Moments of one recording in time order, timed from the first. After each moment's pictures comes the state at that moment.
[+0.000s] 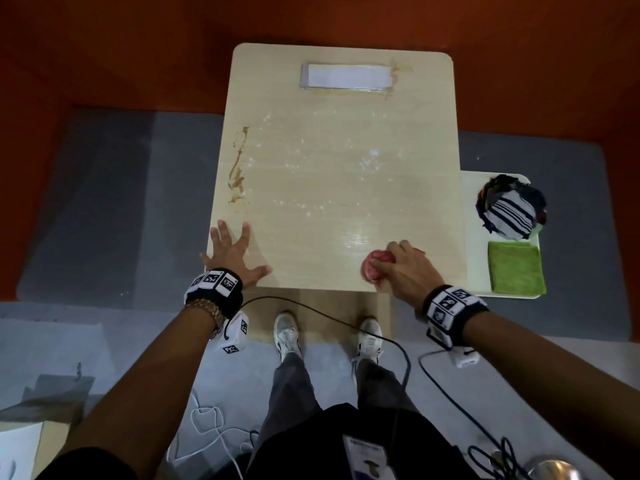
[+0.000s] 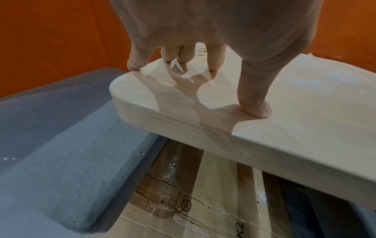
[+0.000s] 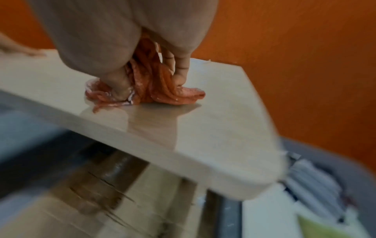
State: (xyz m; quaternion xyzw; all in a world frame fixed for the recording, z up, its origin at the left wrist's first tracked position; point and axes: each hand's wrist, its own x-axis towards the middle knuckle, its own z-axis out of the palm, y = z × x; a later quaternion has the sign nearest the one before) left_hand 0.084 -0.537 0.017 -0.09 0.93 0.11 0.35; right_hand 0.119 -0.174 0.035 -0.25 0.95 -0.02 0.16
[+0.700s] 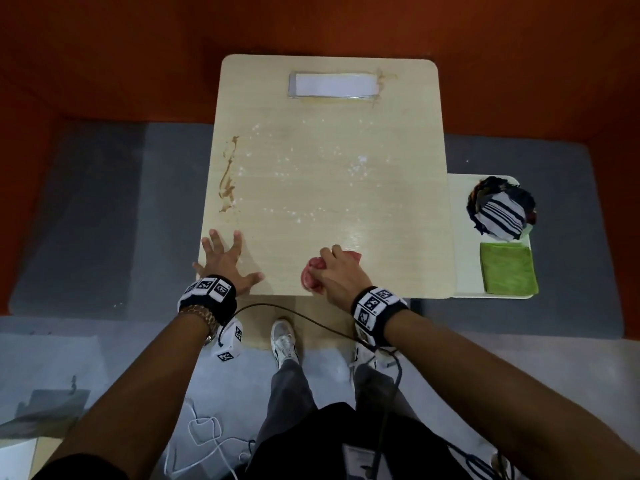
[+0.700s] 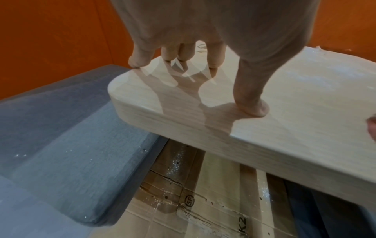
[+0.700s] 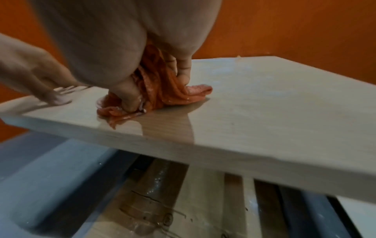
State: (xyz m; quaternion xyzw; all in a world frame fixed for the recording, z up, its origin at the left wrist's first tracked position) left_hand 0.083 -0.531 0.013 -0.10 0.93 0.10 0.35; right_hand 0.110 -0.270 0.031 -0.28 0.95 -0.02 0.17
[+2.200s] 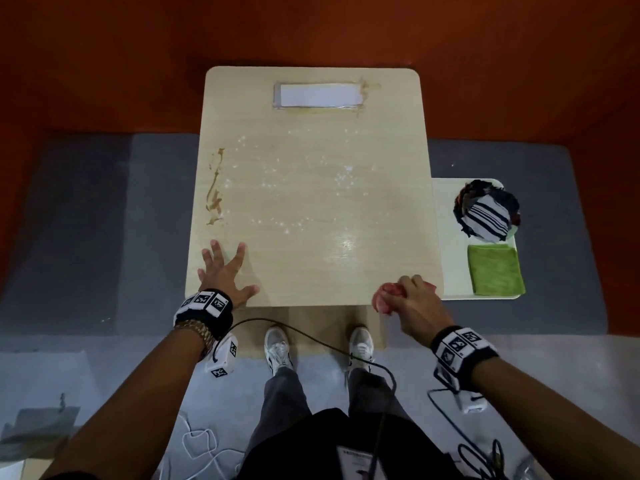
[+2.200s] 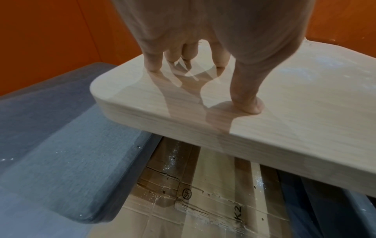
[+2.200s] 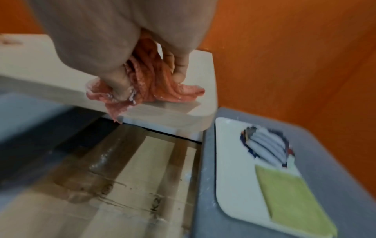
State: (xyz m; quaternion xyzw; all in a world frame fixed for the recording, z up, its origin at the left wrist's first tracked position) left_hand 0.081 -0.520 0.002 -0.04 0.93 0.11 0.33; right_hand 0.173 -0.128 0.032 -0.16 0.98 -0.06 0.14
